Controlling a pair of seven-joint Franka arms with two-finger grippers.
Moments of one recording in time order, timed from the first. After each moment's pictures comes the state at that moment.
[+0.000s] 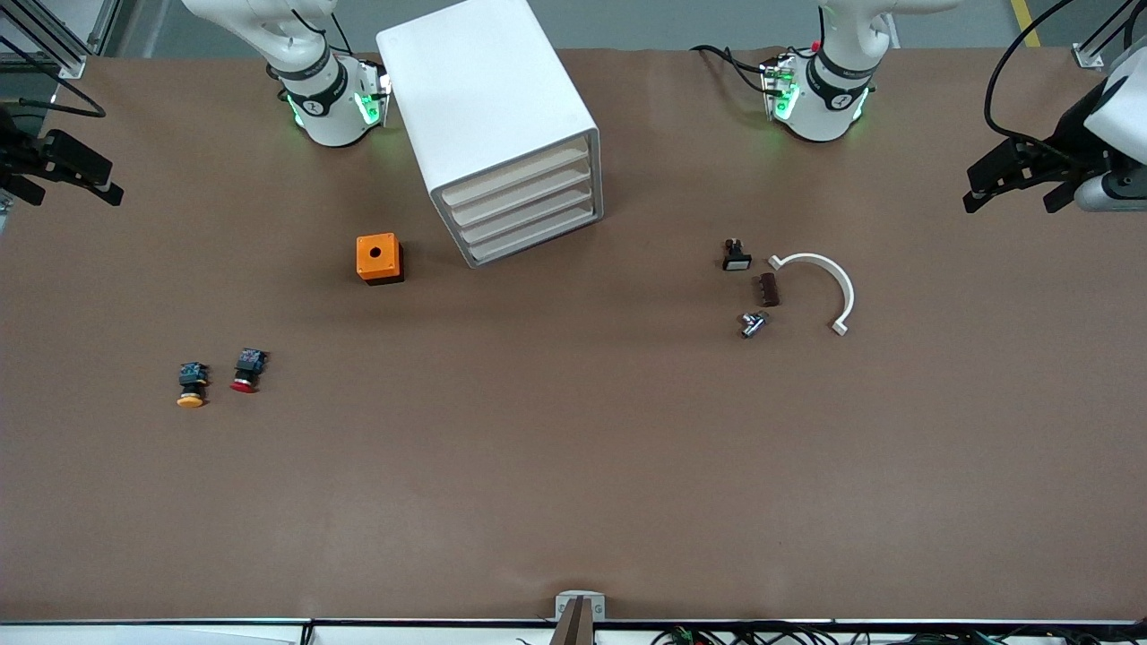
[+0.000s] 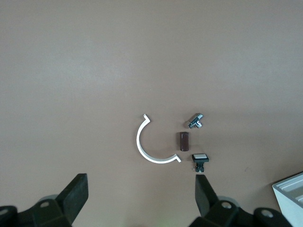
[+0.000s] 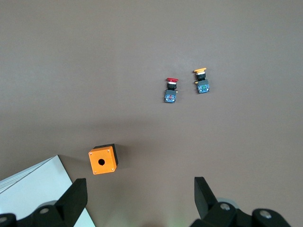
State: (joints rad) left arm -0.05 -0.13 -0.01 -1.69 -0.03 1.58 -0.06; right arm 0.02 -0.15 -0.09 -1.67 0.02 1.52 -0.04
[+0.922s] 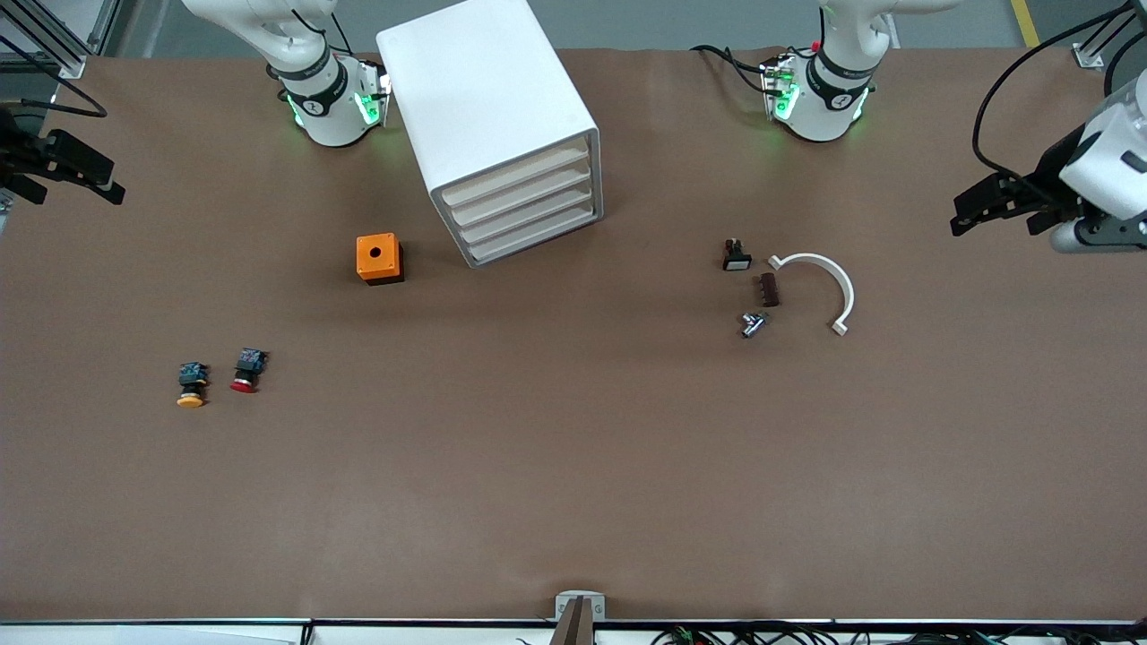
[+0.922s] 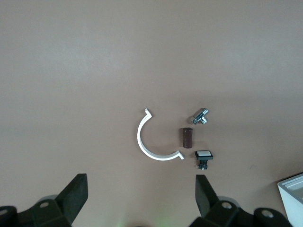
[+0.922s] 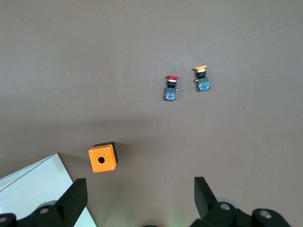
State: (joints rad) left arm -0.05 -0.04 -0.01 -1.69 -0.03 1.58 -0.06; right arm 0.02 -0.15 -0.09 -1.68 0.02 1.51 -0.04
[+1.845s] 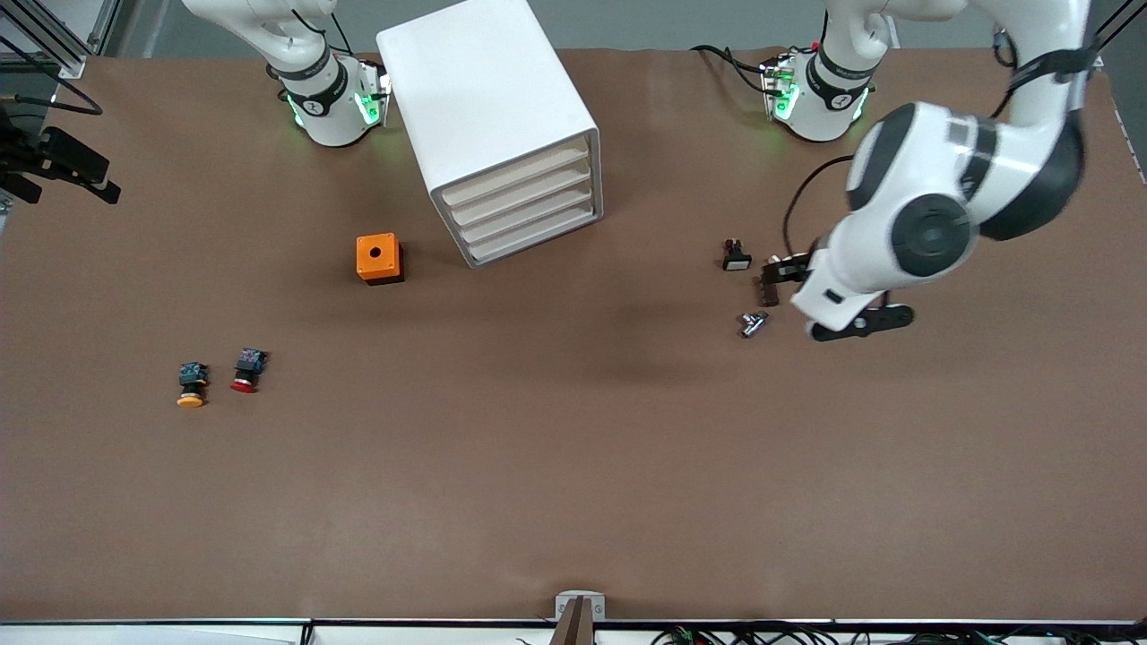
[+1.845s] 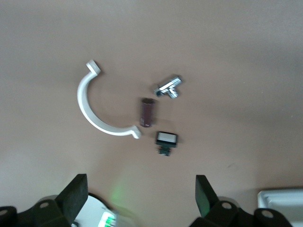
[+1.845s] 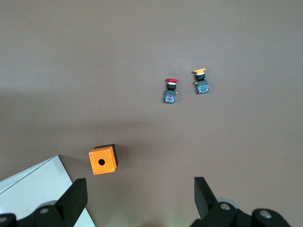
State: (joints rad) left arm -0.36 0.29 -0.05 -1.66 -0.03 1.58 -0.63; right arm 0.02 -0.15 -0.09 -1.67 0.02 1.52 -0.04
